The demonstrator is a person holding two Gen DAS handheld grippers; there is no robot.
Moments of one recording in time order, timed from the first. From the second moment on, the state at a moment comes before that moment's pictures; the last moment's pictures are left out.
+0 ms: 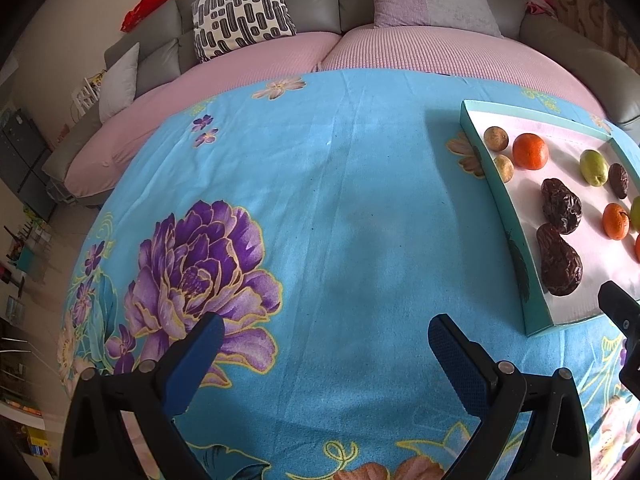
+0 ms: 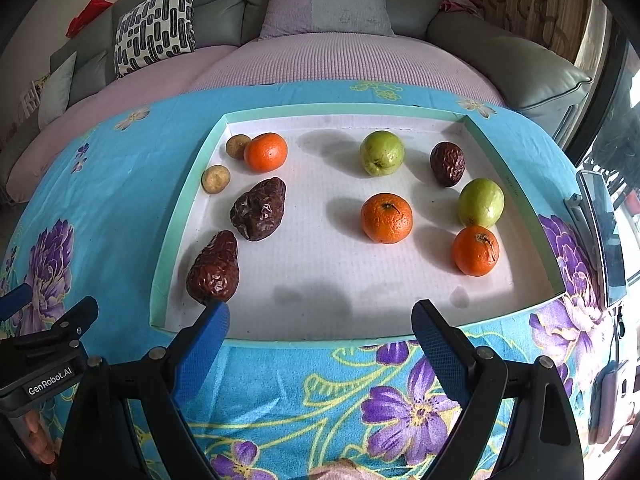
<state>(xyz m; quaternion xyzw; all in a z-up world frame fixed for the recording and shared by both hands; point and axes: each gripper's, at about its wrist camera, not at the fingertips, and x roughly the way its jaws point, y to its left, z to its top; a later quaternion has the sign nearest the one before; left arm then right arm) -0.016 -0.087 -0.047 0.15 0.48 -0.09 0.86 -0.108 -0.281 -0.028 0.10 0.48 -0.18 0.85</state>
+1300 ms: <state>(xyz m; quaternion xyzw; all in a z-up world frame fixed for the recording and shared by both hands) -0.013 -0.085 -0.046 0.13 0.48 -0.07 0.86 -0.108 -0.280 -0.027 0.10 0.48 -0.18 0.85</state>
